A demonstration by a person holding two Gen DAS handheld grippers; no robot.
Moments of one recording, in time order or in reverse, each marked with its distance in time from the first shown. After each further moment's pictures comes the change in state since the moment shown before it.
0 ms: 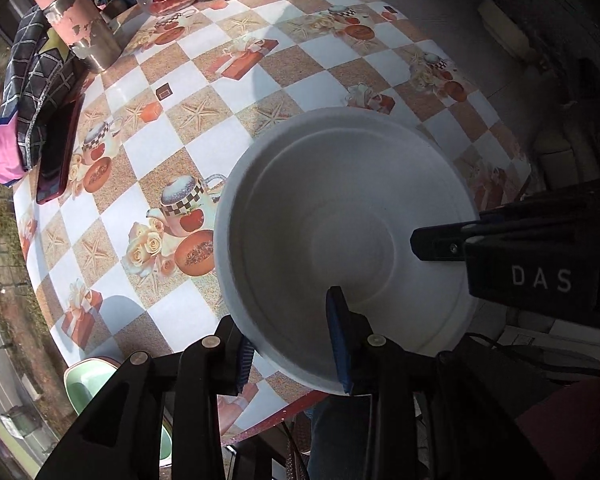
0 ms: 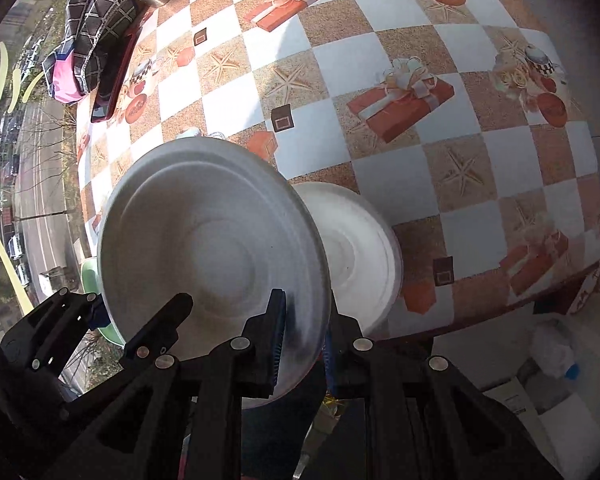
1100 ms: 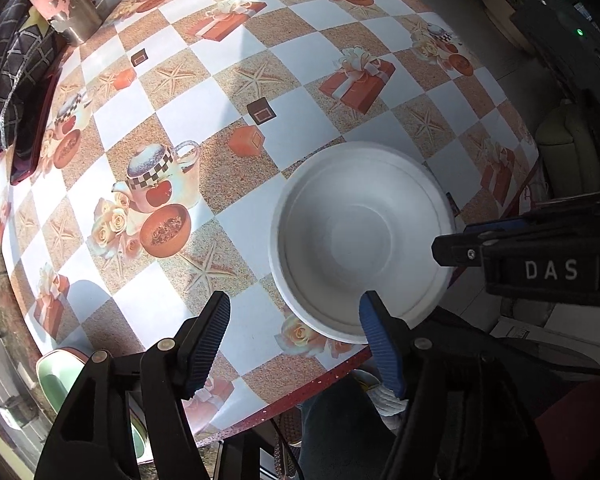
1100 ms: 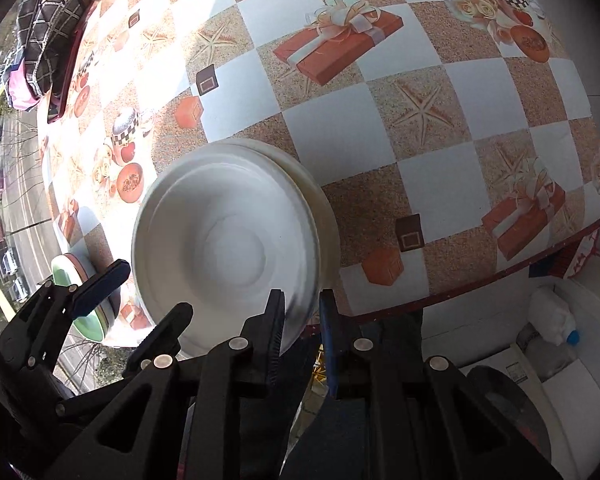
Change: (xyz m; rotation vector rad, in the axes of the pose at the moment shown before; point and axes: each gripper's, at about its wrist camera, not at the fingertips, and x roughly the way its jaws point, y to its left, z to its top) left arm 0.033 0.001 -0.003 -0.047 0.065 -0.026; right arm 0.035 -0.038 -0.005 0.090 0.117 -0.042
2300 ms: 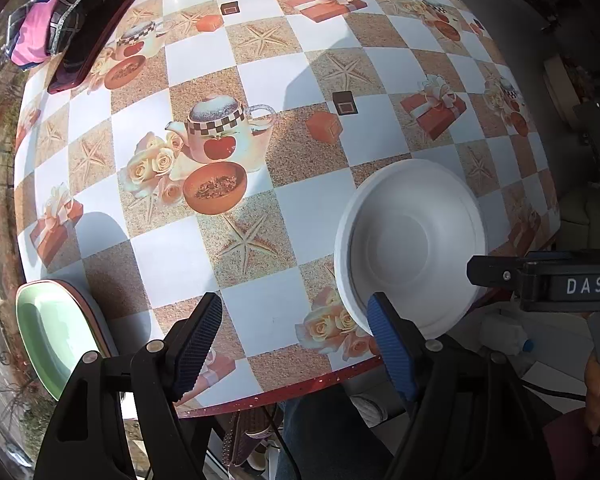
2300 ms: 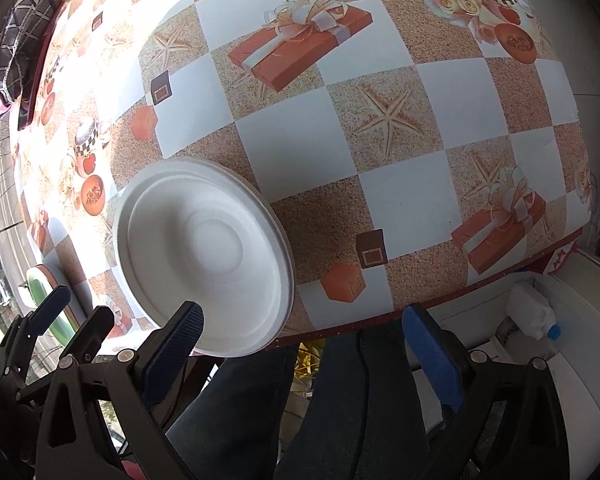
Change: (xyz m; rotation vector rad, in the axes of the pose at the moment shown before) left arm 0.003 0.038 -0.007 -0.264 0.026 -0.002; right arm 0.013 -0.004 0.021 -0.019 0.033 -0.086
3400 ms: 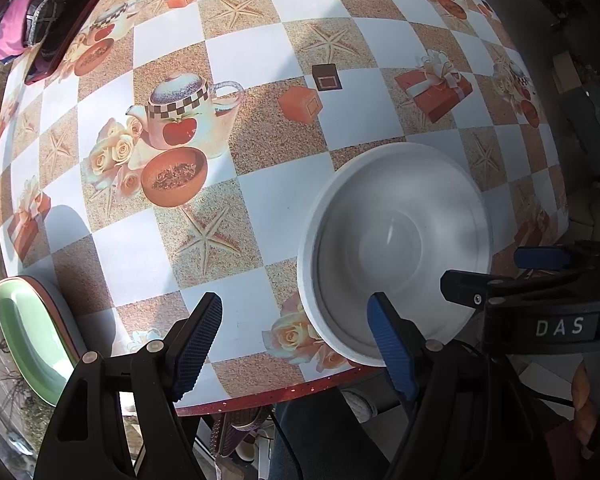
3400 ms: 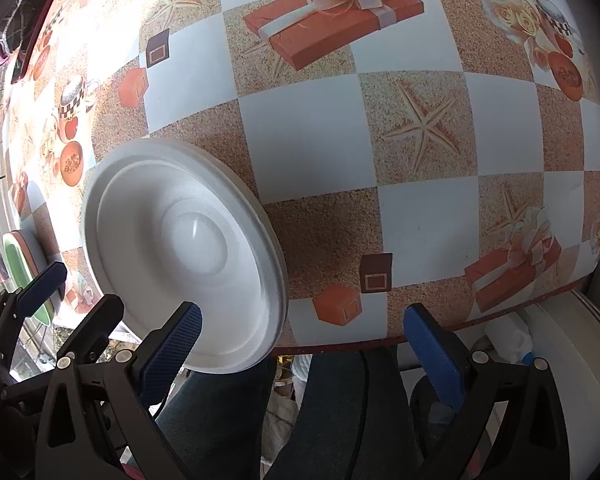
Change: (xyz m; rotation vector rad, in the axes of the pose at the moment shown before) left arm 0.033 -0.027 0.014 -0.022 0.073 0.012; right arm 0.032 0.010 0.010 -0.111 0.065 -0.040
